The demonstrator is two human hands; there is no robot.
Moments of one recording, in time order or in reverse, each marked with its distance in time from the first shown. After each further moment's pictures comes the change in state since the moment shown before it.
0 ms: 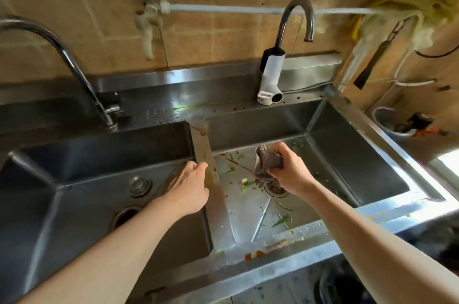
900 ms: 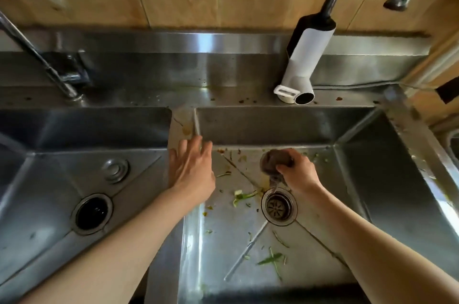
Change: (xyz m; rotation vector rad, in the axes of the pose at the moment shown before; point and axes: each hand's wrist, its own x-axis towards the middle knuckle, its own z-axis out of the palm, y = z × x) left_hand 0.157 0.050 0.043 0.187 0.213 -0.128; right_hand 0.174 0.109 0.021 -0.061 -0.136 0.157
